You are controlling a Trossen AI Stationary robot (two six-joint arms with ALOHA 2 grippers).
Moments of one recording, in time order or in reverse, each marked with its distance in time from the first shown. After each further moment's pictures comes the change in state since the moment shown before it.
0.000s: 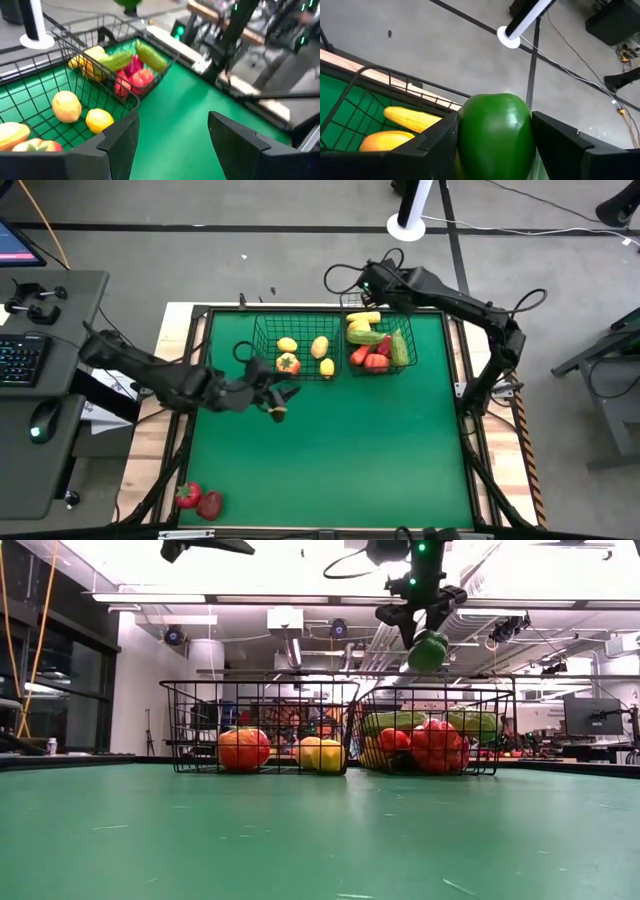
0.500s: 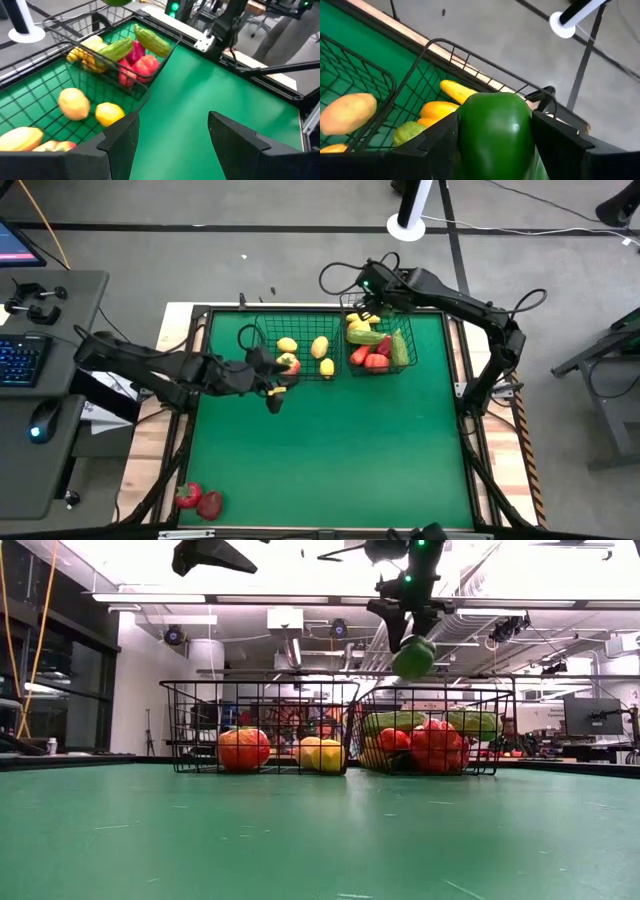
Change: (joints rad) left arm 0.136 -0.030 0.000 -0.068 0.223 0.145; right arm -0.007 0.000 0.000 0.048 -0.266 -0.099
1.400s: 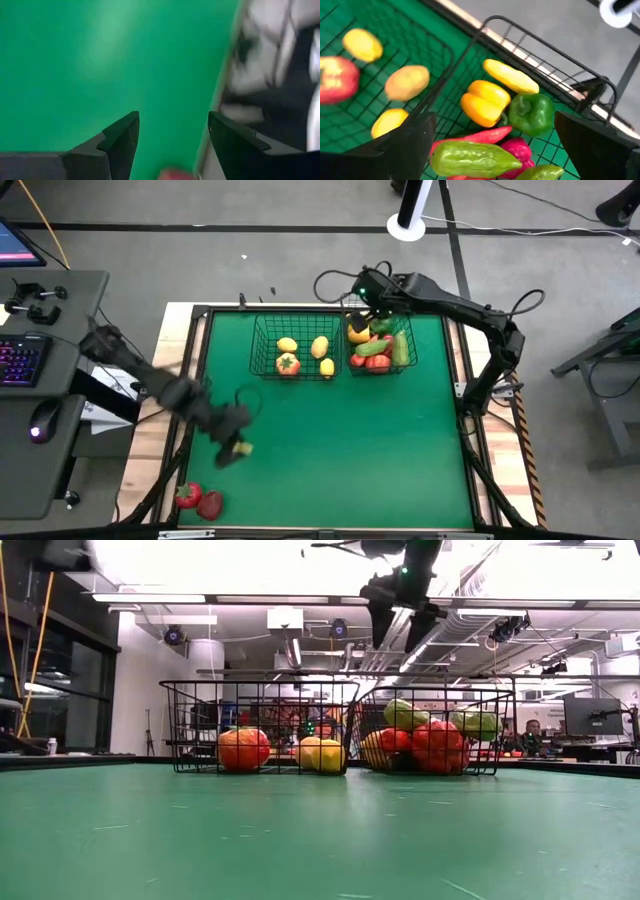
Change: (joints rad) left arm -0.268 -0.039 0.000 -0.484 0.549 -0.340; right arm 0.045 0.000 0.000 -0.010 -0.196 0.039
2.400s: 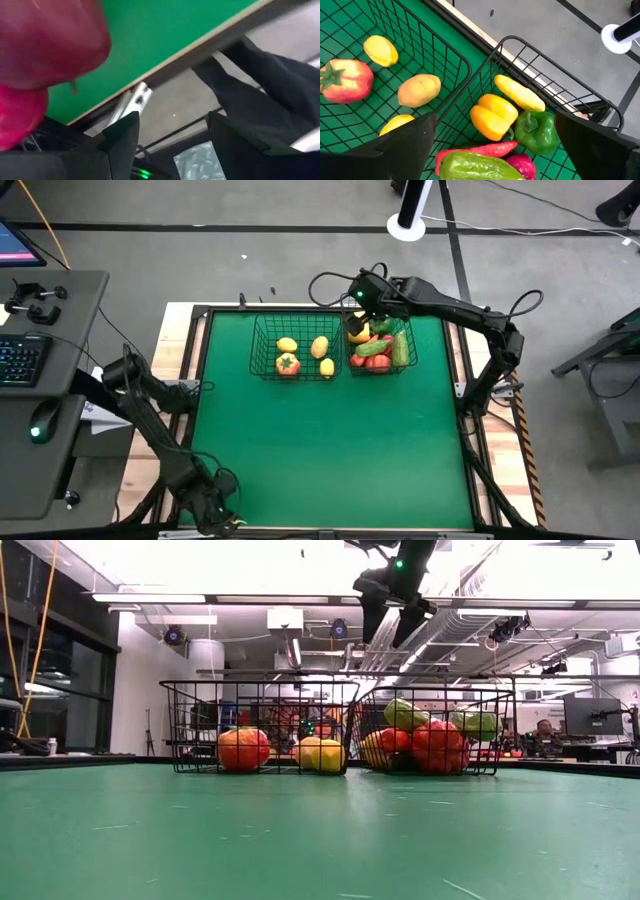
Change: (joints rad) left arm -0.498 0.504 0.024 0.338 0.244 -1.119; right arm 0.053 0.000 0.000 0.071 0.024 -0.091
